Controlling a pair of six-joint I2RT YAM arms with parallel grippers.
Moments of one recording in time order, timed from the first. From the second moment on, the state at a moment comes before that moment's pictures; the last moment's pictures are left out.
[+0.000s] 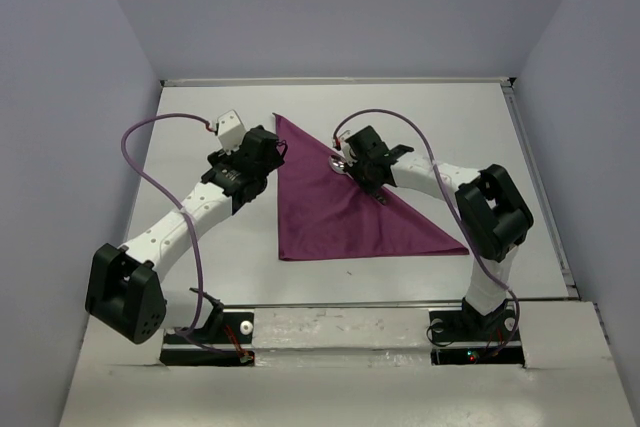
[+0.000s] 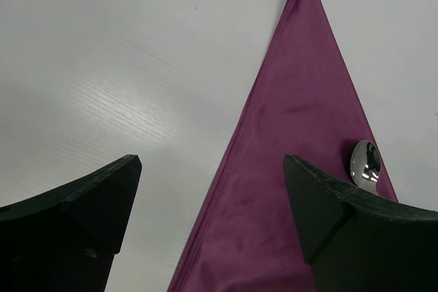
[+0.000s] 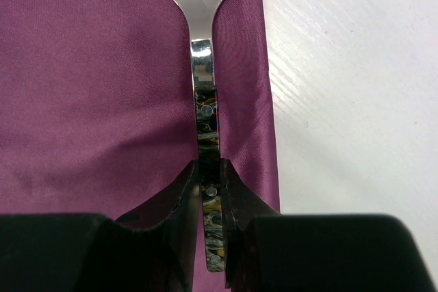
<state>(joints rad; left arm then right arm) -0.53 1.29 0.99 -0.44 -0.66 -0.83 0.63 1.87 1.29 -0.44 0.15 -0.14</state>
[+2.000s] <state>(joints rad) -0.50 1.31 0.96 -0.41 -0.63 -0.85 0.65 1.66 1.21 -0.40 0.22 0.11</state>
